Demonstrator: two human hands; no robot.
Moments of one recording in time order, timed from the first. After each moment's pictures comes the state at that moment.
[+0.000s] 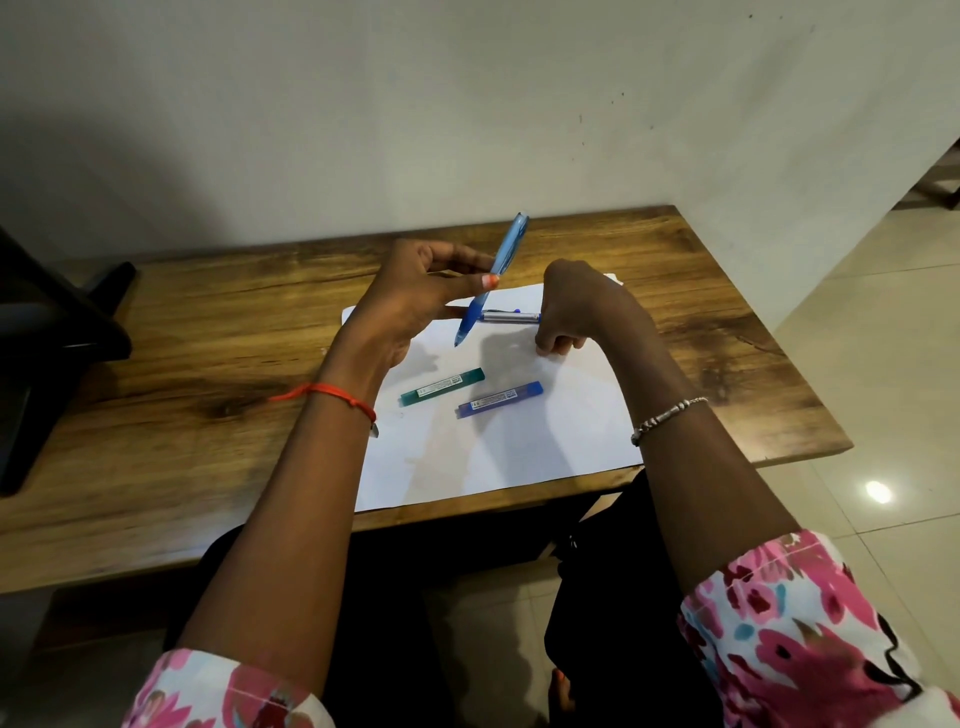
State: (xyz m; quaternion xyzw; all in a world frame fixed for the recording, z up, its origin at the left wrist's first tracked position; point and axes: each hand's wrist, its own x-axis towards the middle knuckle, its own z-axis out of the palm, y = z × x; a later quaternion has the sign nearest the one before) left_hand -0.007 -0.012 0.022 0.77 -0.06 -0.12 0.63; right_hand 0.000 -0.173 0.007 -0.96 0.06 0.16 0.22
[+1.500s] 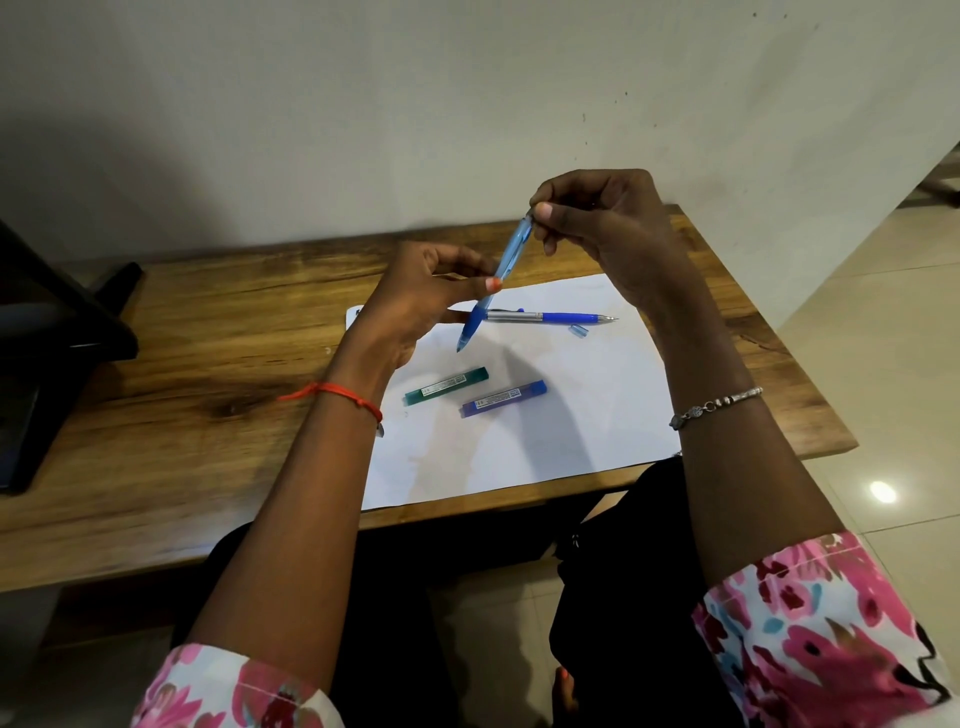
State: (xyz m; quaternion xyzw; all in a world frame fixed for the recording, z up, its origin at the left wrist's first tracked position) left_hand -0.008 -0.009 0.024 0.76 -0.06 -0.12 0.63; right_hand 0.000 -0.191 0.036 -0.73 -0.15 -0.07 0.66
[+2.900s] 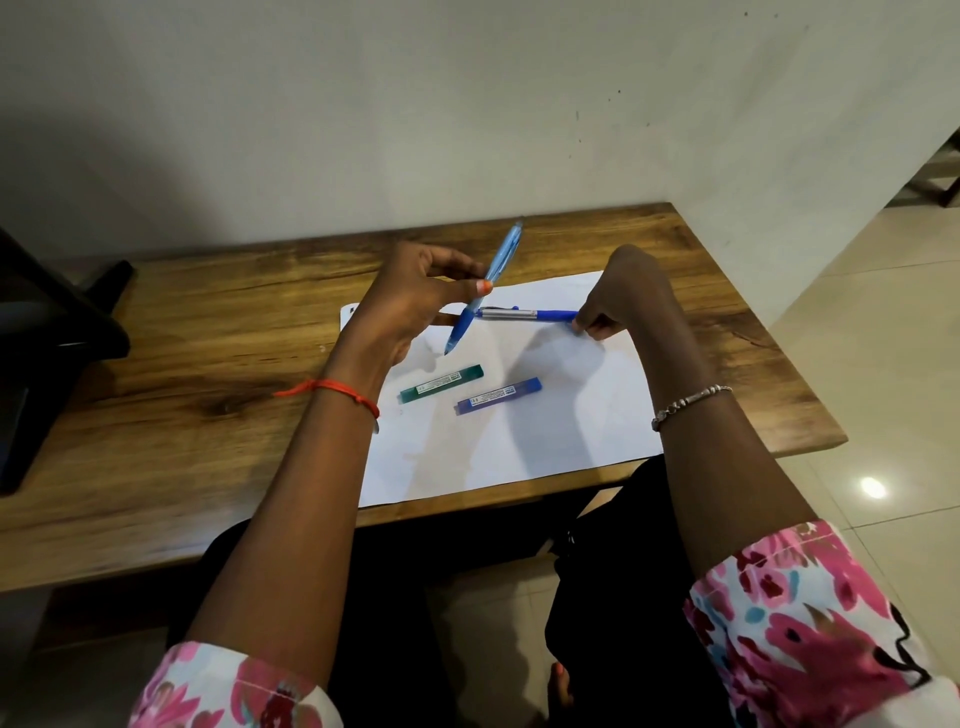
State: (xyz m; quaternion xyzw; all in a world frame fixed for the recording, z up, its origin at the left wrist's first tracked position) left_hand -0.005 -0.012 0.017 0.78 -0.05 -0.12 0.61; right_hand 0.002 -0.206 0.005 -0.90 0.25 0.09 0.34
